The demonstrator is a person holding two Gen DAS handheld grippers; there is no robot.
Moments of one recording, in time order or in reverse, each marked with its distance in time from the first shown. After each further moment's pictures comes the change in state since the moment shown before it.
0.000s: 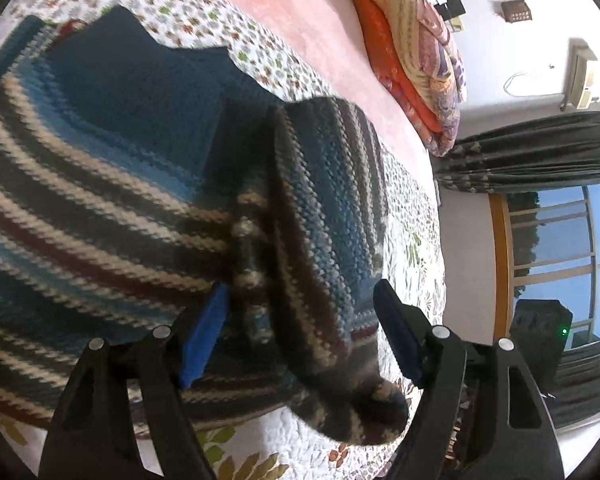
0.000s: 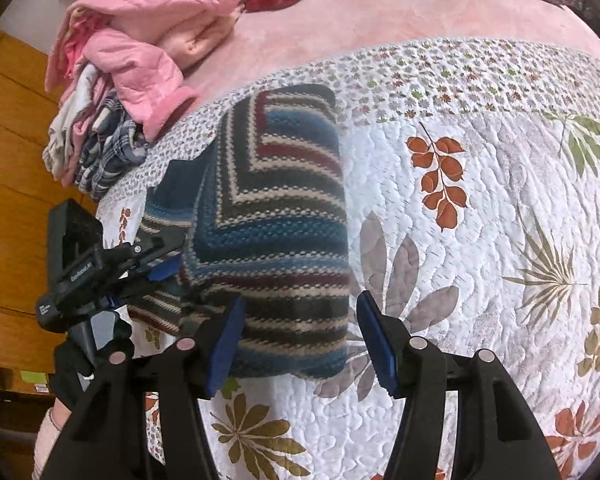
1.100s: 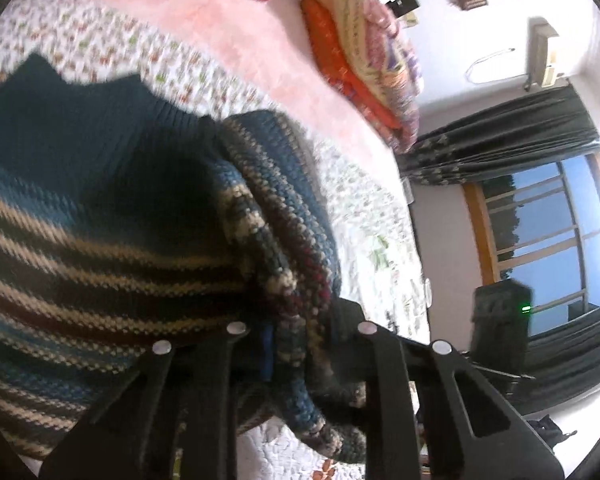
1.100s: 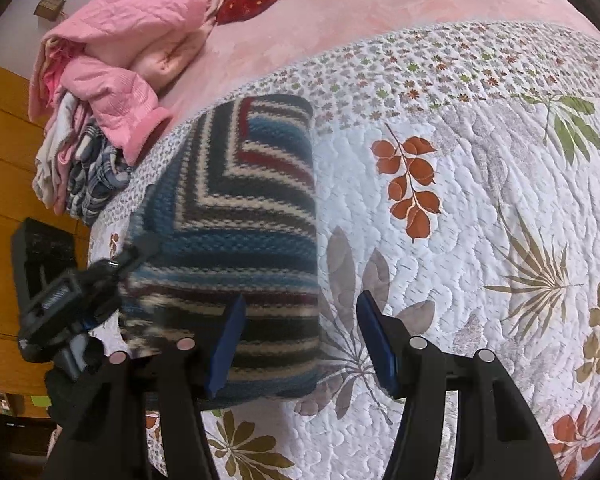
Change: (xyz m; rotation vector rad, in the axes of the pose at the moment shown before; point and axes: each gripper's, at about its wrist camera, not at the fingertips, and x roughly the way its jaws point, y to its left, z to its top) left arm 0.000 -0.050 0.014 0.125 -0.080 -0.121; right arm 0.005 -0.034 0.010 0.079 -0.025 0.009
